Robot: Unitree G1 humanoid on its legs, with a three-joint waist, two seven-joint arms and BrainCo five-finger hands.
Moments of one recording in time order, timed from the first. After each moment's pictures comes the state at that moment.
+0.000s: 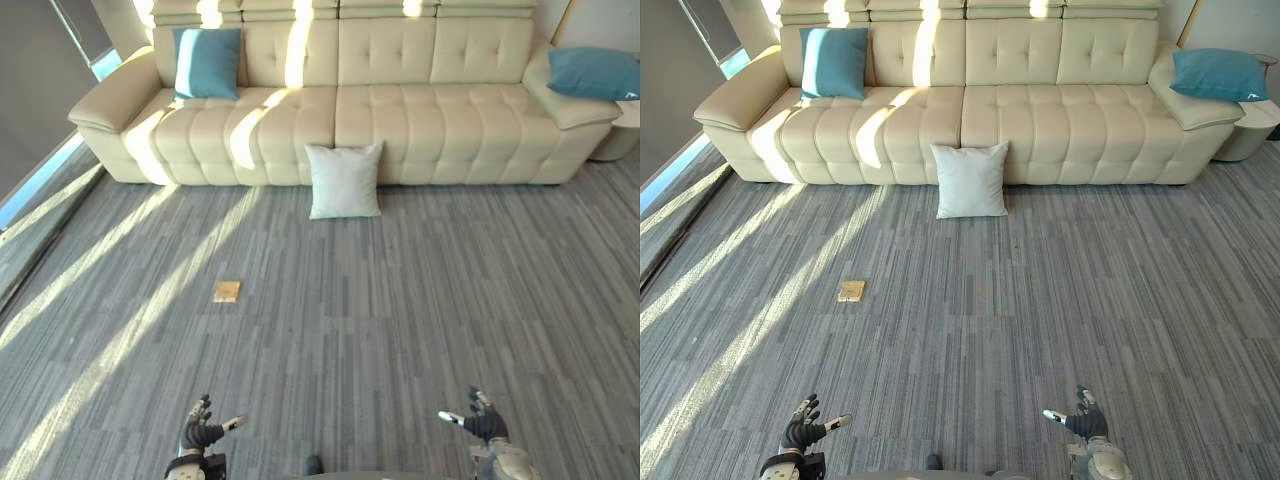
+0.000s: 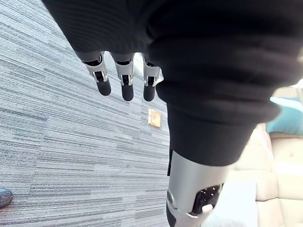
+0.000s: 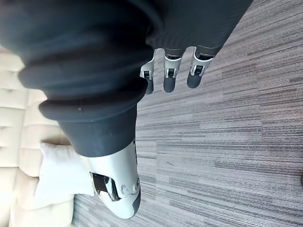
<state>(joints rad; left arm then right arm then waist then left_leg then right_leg) 0.26 0.16 0.13 0.70 -0.09 -0.18 0.06 0.19 -0.16 -0.20 0.70 -0.01 -0.13 0.00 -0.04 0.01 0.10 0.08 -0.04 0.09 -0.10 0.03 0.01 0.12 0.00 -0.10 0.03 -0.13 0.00</state>
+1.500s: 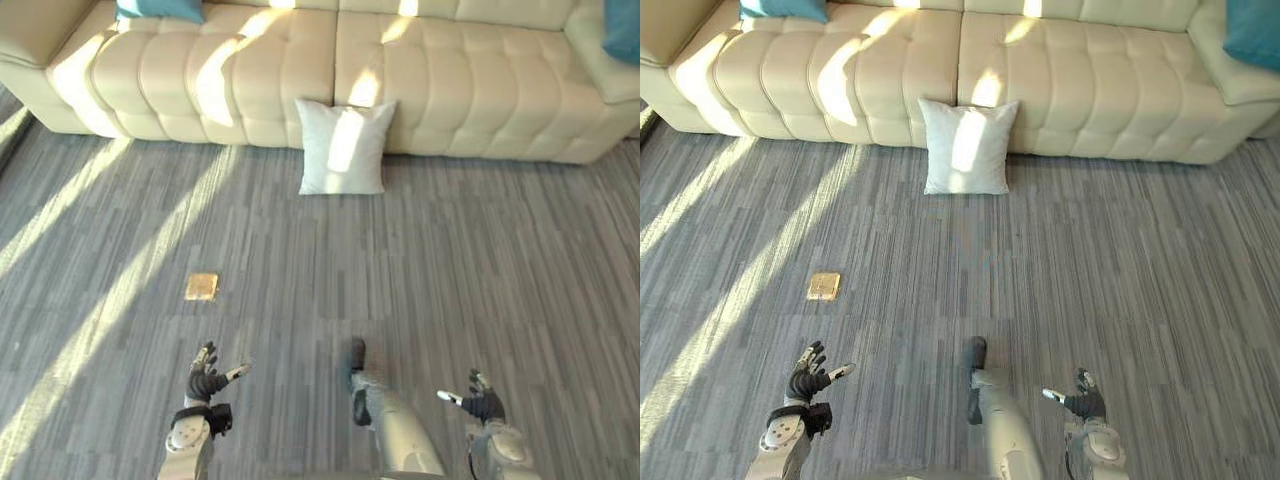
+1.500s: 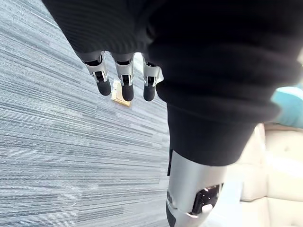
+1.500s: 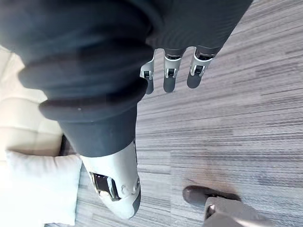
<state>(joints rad) 0.17 0.12 0.13 0.59 -0.14 -0.17 0.07 0.14 -0.14 -0.21 0.65 0.01 -0.08 -0.04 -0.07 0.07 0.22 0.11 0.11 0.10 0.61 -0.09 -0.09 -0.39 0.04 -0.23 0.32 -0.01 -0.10</state>
